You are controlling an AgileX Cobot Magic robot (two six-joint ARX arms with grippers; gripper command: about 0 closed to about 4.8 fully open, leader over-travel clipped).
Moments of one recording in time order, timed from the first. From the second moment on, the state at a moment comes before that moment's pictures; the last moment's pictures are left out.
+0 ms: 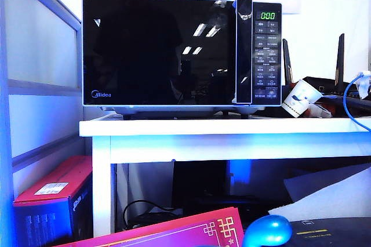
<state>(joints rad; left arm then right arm) -0.12 0.00 0.01 -0.13 0.12 -0.07 0.35 0.00 0.05 -0.27 0.03 0.06</state>
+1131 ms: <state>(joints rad) -0.12 0.57 0.82 -0.02 0.07 -0.20 0.35 0.34 0.71 -0.04 0.05 0.12</state>
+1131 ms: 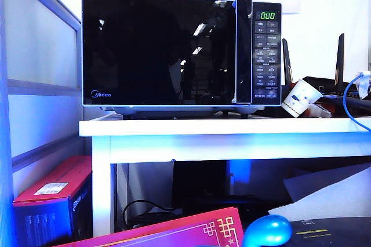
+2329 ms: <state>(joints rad) -0.12 1.39 1.55 0.00 0.43 -0.04 0.35 1.04 1.21 -0.05 -0.23 -0.03</state>
